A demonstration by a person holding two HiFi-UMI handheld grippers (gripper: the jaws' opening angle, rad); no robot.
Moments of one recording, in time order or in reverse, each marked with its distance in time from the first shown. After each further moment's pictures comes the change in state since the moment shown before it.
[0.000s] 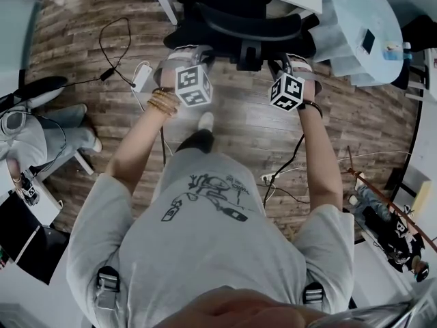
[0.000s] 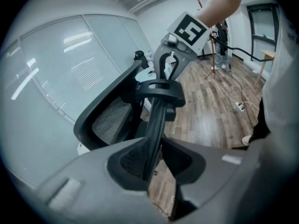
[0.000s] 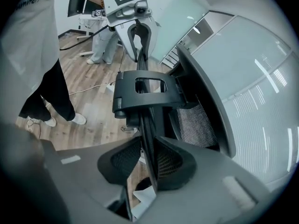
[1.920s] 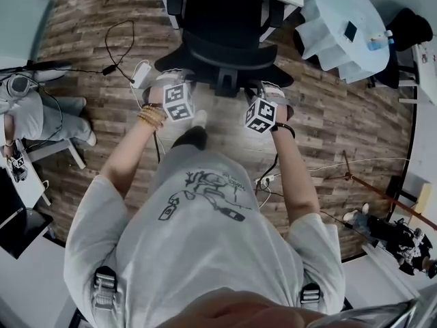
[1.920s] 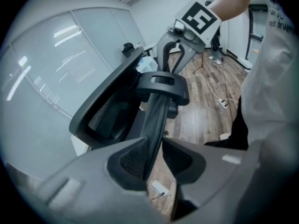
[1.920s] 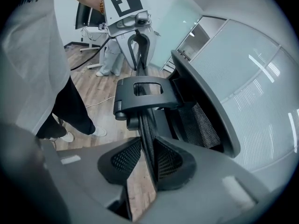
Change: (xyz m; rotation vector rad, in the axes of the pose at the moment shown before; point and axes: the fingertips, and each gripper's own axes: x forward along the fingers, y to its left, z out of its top) left arm -0.111 -0.217 0.002 -0.003 0.130 -0.080; right arm -0.141 0.217 0.015 0.094 -0.067 0.033
